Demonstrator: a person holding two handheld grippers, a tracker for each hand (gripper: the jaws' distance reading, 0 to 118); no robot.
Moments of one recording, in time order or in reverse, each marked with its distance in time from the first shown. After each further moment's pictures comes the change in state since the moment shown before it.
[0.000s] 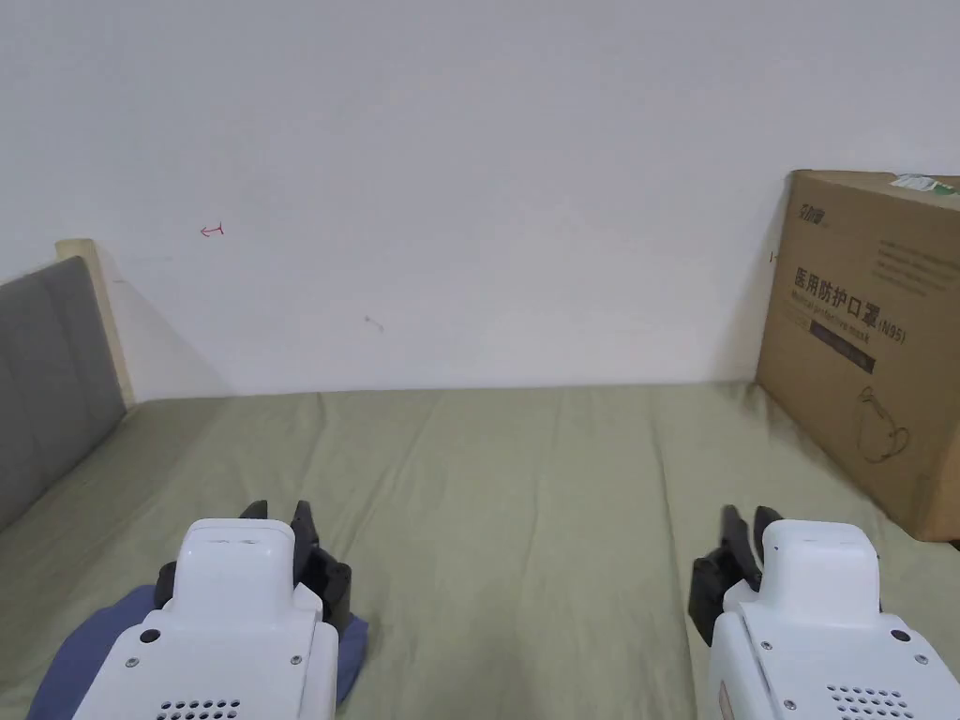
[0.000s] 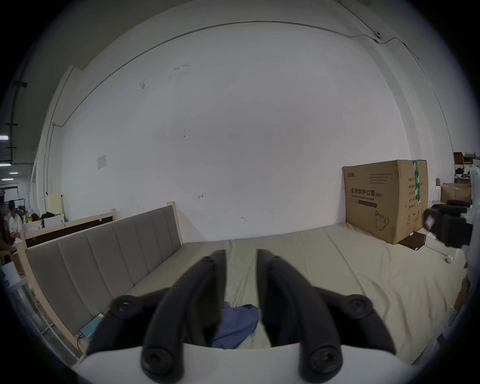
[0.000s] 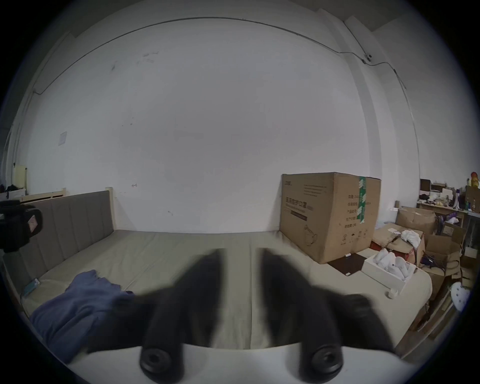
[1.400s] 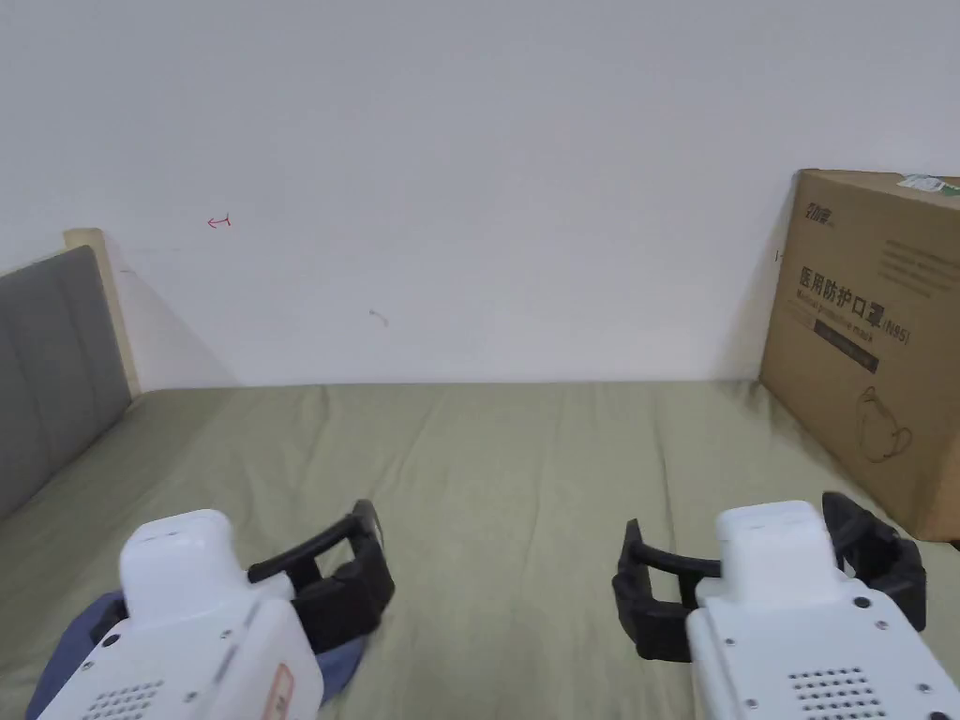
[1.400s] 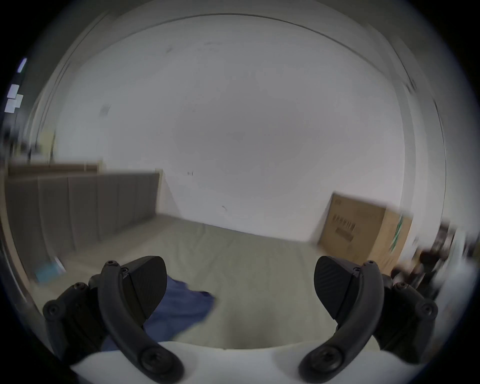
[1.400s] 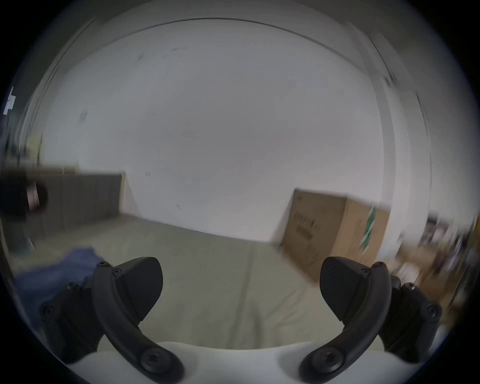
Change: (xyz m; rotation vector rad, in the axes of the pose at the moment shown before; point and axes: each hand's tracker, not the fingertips) left arm -0.026 -0.012 0.000 -0.043 -0.125 0.505; right arm -0.019 0.008 0.002 0.086 0.040 0.354
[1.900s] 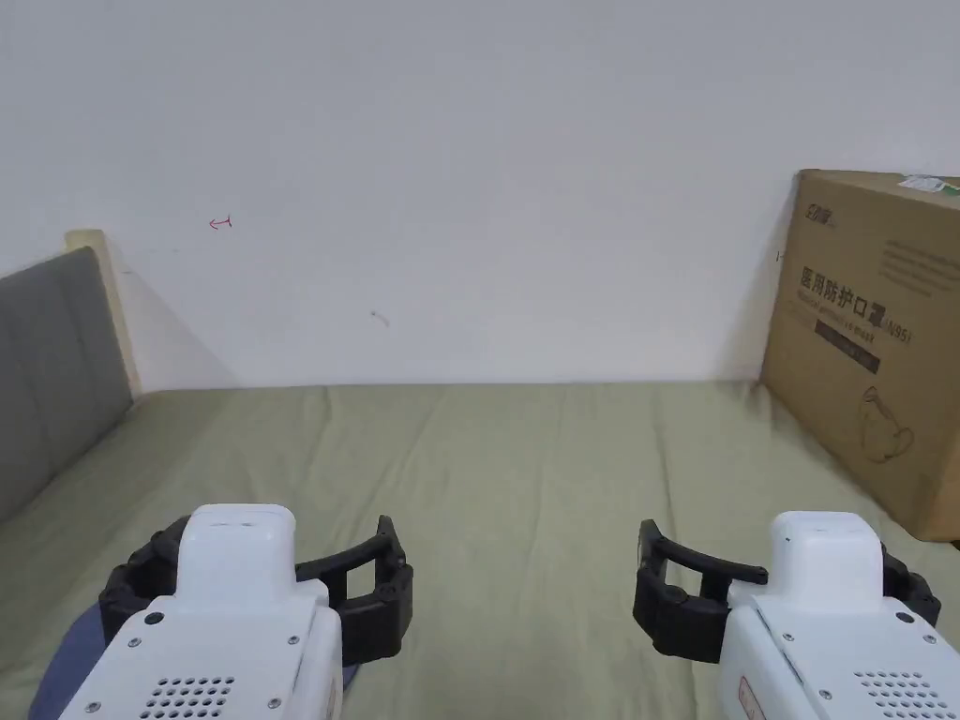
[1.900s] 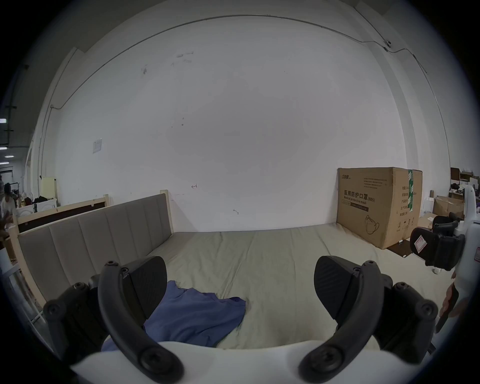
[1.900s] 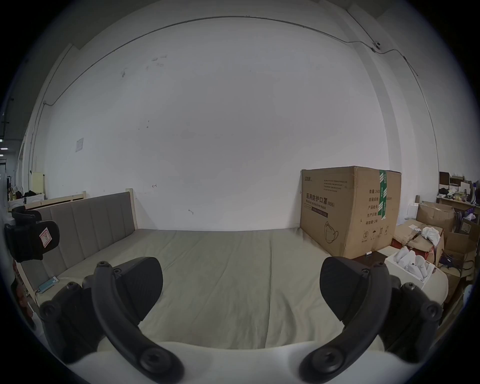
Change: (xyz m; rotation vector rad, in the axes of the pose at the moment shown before) left arm 0.027 -0.001 0.003 0.001 0.085 -0.432; right arm 0.025 -0.016 -0.006 -0.076 0.126 -0.379
